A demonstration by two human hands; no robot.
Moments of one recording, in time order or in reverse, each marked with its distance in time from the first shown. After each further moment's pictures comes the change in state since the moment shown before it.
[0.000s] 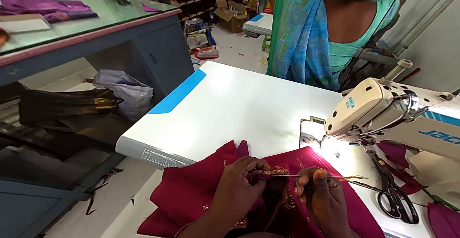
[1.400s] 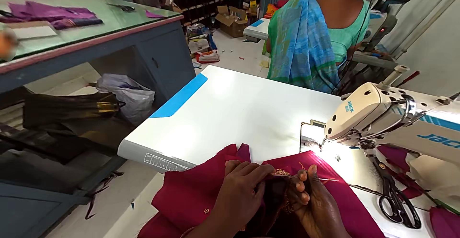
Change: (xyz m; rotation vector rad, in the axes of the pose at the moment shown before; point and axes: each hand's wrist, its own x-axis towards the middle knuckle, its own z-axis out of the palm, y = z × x) left_hand -0.001 -0.010 0.008 0.405 0.102 0.357; right_hand -0.004 -0.003 0.015 0.591 0.280 0.458
